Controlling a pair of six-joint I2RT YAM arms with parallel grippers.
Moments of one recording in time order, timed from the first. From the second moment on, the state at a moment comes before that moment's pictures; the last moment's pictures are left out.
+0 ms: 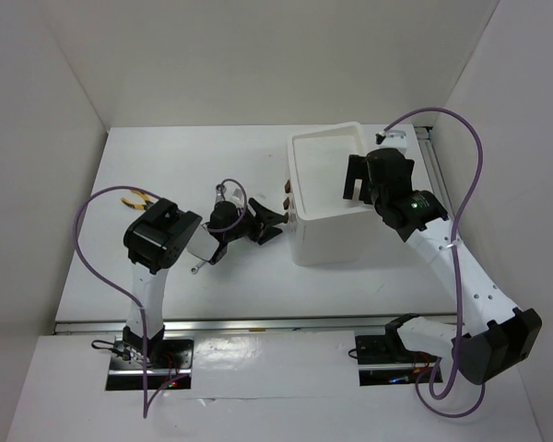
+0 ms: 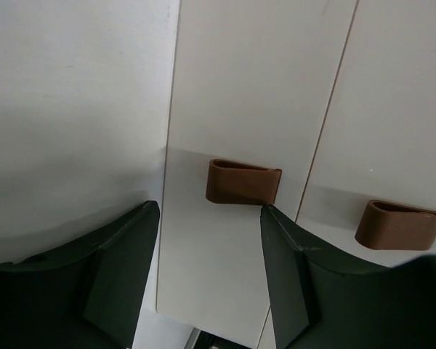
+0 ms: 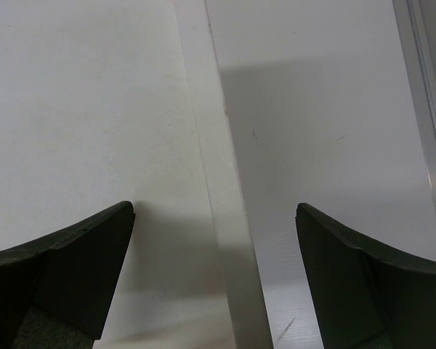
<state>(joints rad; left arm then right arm) -0.47 2.09 0.79 1.00 0.45 -1.41 0.40 1.16 1.20 -0.63 0.43 0.30</state>
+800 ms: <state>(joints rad) -0.42 2.18 0.80 1.18 0.44 -1.49 0.41 1.16 1.19 -0.62 0.43 0.30</state>
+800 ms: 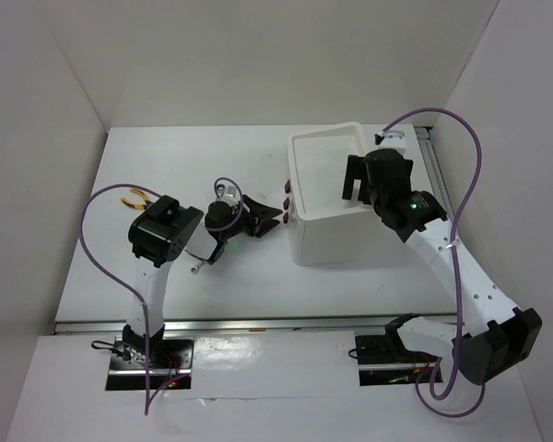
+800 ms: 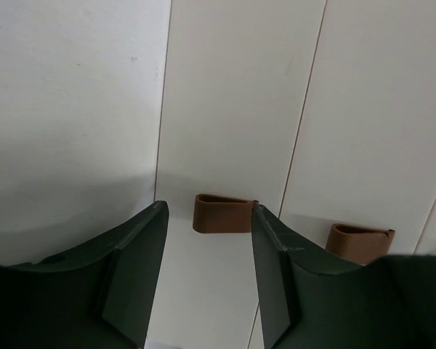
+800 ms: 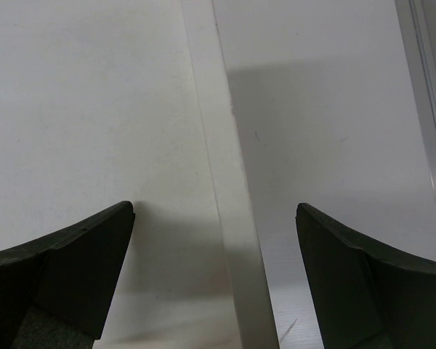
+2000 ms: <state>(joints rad) -0.46 2.26 0.83 1.27 0.44 -1.58 0.41 1.16 1.19 -0.62 0.44 0.30</state>
